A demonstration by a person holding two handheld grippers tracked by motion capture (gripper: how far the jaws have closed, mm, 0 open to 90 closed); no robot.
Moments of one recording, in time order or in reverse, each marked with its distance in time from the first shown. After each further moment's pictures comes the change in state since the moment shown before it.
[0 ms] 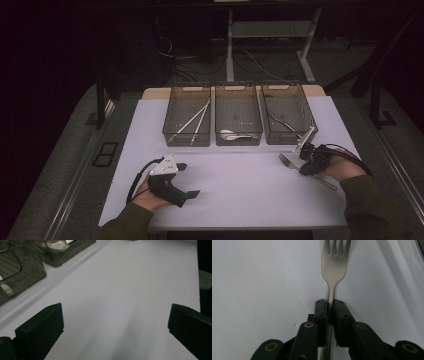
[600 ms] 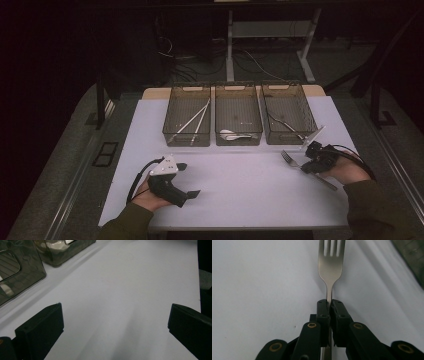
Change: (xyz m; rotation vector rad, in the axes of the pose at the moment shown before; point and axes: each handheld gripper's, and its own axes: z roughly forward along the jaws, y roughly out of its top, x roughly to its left) left arm 0.000 0.000 0.000 0.000 -0.001 0.006; right arm -0.002 -0.016 -0.010 -0.133 0.005 0.107
